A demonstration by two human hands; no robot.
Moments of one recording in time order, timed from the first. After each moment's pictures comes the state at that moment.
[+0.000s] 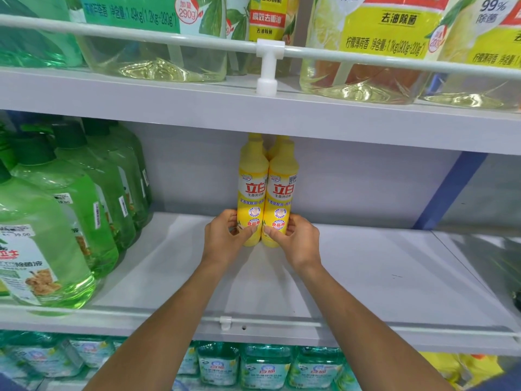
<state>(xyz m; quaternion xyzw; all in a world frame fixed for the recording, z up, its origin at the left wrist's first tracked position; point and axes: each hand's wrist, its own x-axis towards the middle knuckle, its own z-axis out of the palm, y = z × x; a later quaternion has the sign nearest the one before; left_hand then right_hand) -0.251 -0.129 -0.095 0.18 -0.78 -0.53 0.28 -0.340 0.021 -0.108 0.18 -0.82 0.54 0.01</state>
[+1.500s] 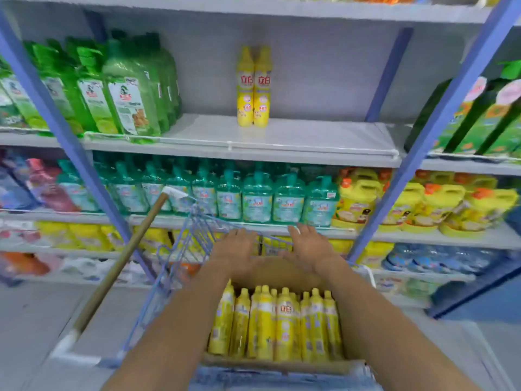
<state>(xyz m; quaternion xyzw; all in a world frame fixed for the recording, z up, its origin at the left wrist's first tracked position) 0.114 0.103 -0.191 0.09 -0.99 -0.06 -0.09 0.008 0.290 -0.190 0.34 -0.94 -0.01 -0.10</state>
